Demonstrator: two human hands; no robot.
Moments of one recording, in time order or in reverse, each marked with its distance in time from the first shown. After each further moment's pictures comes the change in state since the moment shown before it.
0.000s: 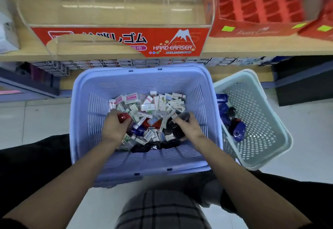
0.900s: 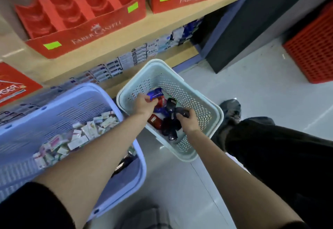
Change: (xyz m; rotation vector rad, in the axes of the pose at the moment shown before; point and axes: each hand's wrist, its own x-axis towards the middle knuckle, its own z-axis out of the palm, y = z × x) left_hand -0.049 0.224 0.233 0.084 -0.383 0.223; right_hand 0.041 0.095 -0.185 0.407 0.482 0.084
